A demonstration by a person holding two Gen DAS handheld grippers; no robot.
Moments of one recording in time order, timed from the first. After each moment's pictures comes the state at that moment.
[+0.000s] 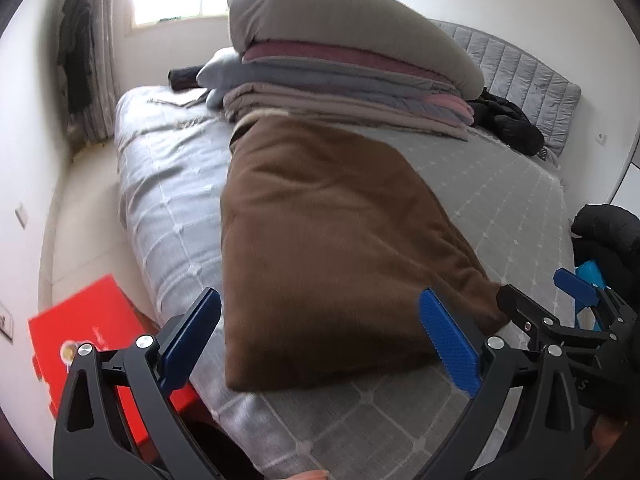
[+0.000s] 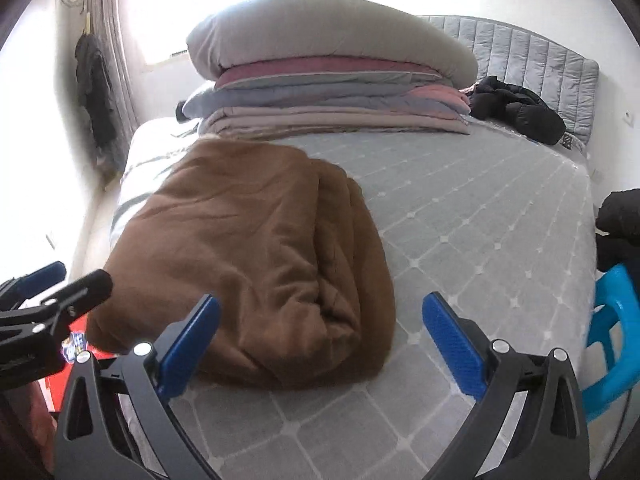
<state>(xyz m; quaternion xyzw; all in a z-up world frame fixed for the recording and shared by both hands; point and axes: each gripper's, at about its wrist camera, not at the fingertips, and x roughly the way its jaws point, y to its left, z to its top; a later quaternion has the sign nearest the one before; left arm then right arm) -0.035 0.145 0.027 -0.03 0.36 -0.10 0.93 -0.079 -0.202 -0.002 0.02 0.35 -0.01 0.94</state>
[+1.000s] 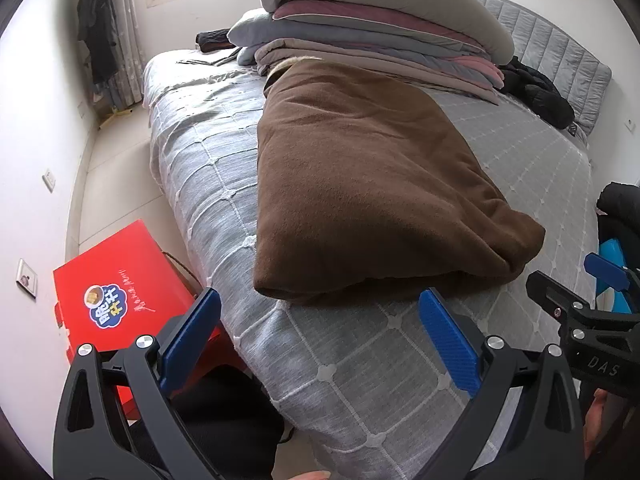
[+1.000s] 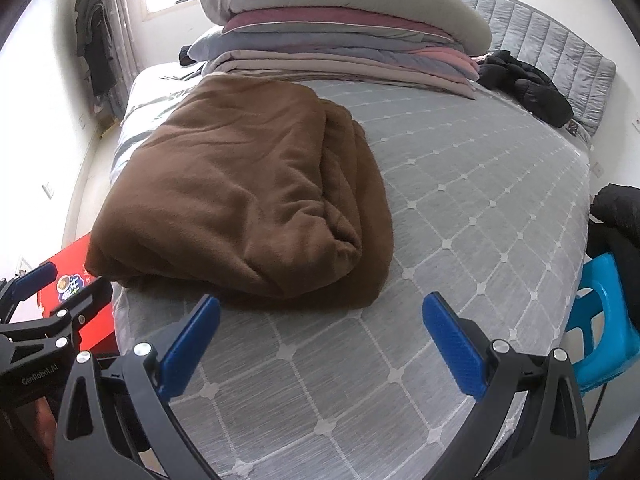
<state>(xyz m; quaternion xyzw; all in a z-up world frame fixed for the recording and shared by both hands) -0.070 0.152 0.004 -0.02 0.43 -0.04 0.90 -0.101 -0.192 -0.013 -0.02 0.43 -0.01 0.90</state>
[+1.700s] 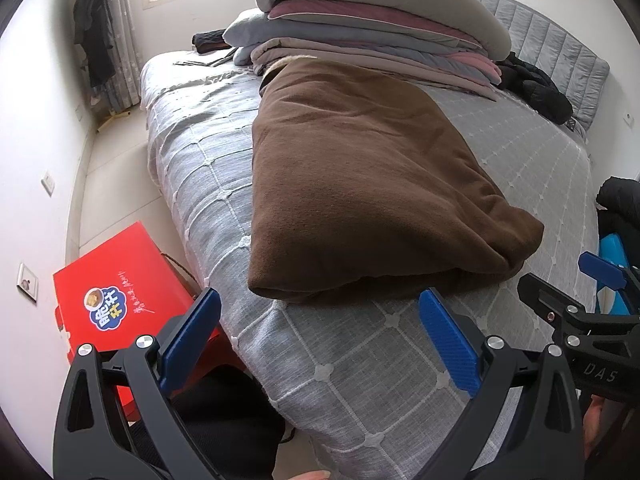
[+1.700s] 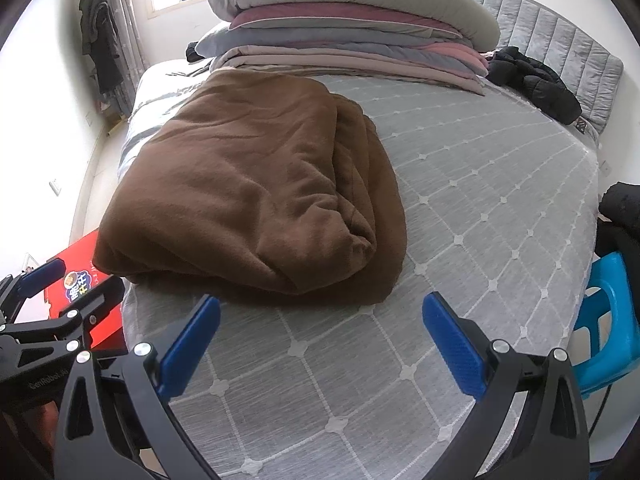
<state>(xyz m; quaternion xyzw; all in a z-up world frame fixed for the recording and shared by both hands) -0.070 0.147 0.004 -0.01 0.43 -0.04 0.90 -0.099 -0.190 -0.015 -0.01 0.44 0.00 0.90</state>
